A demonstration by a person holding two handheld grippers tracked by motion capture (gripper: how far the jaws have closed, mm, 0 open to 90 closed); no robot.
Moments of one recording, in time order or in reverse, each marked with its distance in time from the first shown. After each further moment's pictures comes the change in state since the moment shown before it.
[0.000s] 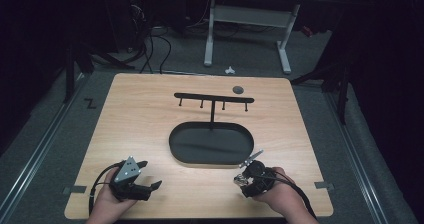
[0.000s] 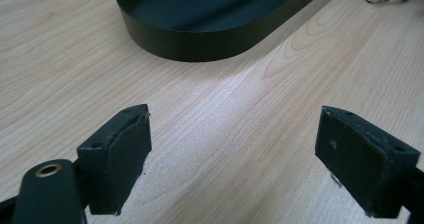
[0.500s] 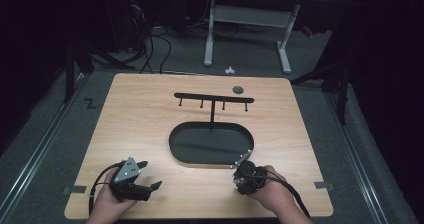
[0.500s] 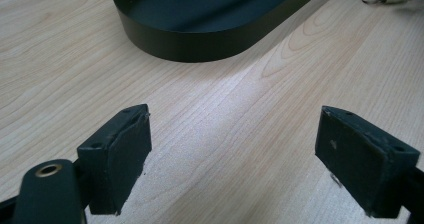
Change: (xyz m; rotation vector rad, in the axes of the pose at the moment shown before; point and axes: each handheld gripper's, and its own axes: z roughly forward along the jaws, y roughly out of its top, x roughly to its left) left arm -0.001 0.000 0.000 -0.003 -0.007 0.001; right arm 0.010 0.015 0.010 0.015 -0.018 -0.069
